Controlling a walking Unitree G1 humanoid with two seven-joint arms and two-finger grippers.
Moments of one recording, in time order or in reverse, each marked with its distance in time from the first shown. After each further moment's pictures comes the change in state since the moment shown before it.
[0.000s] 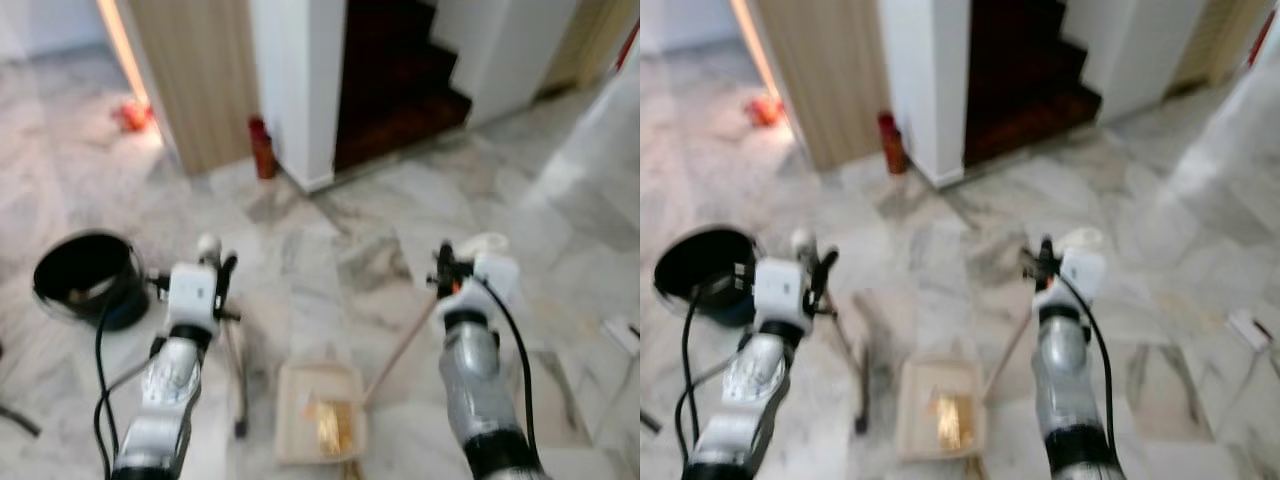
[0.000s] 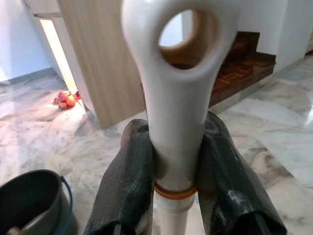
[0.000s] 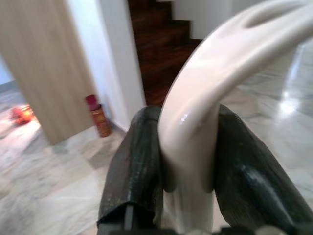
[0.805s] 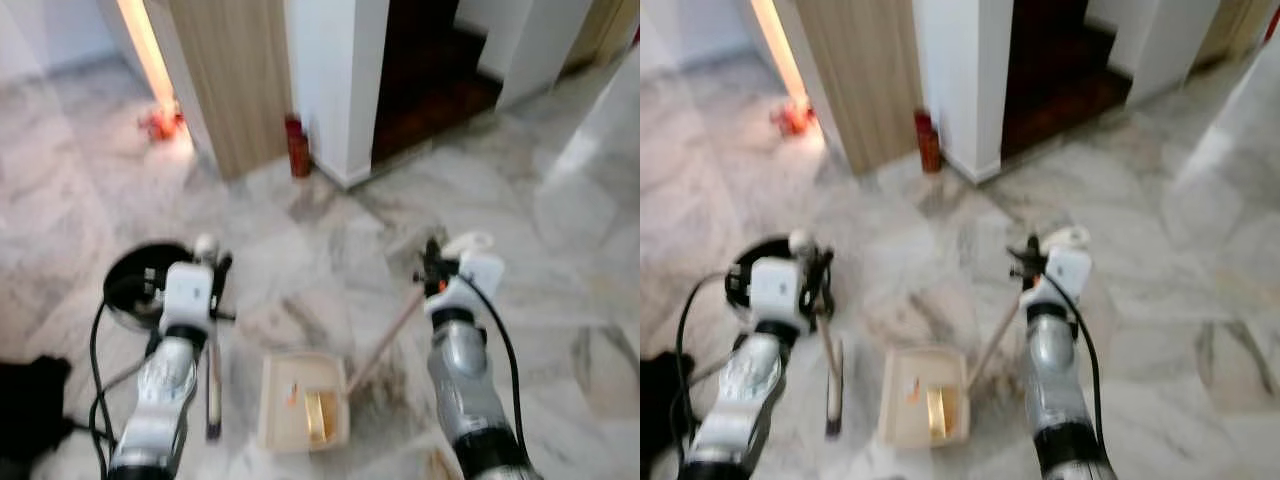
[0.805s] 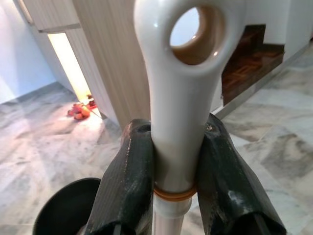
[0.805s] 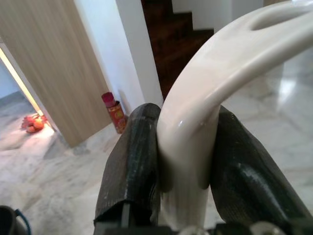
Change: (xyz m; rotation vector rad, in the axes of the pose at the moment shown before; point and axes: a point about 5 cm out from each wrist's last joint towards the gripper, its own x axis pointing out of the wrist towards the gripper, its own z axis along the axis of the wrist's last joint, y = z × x) left arm 0.002 -0.007 0.002 0.017 -0.007 -0.022; right arm -0.002 -0.004 -0.002 0.001 0.002 -0.011
